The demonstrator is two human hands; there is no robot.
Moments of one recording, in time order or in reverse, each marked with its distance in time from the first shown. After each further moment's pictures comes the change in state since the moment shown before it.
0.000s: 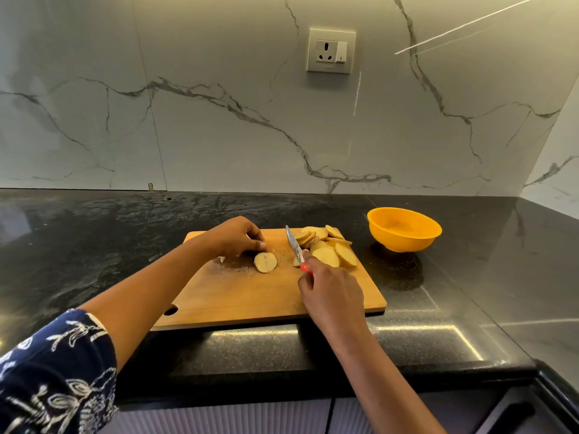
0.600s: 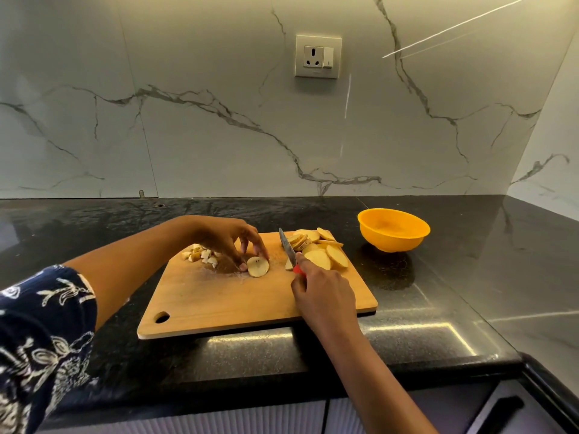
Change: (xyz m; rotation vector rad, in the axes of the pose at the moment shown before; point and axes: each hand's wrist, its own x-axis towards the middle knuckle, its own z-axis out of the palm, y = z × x) left_hand 0.007 0.004 -0.030 0.246 -0.464 0.287; right_hand -0.001 0.000 -0.004 0.016 -0.023 0.032
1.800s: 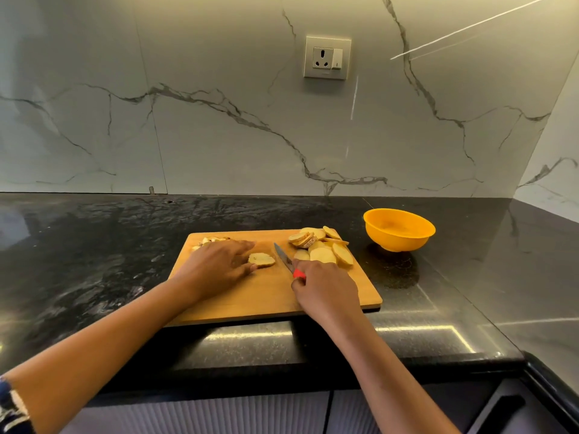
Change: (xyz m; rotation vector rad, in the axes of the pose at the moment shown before) left_hand -0.044 0.005 0.081 0.226 0.670 -0.227; right_hand 0.004 -0.010 -0.011 -0.102 -0.222 -0.033
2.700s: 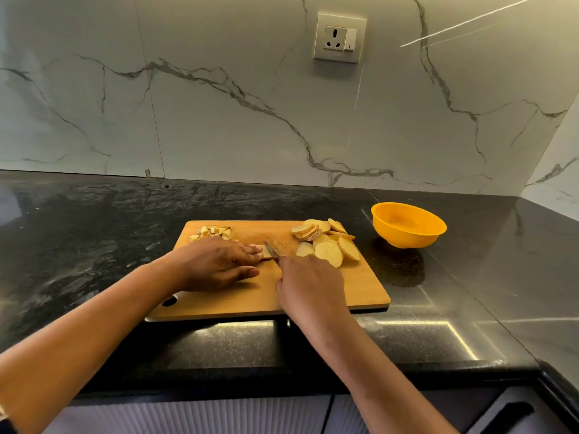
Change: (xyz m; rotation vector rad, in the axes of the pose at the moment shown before) left_hand 0.002 -0.014 -0.009 0.020 -0.252 0.340; right_hand 0.001 -0.032 -0.002 -0.205 -0.094 -0.099
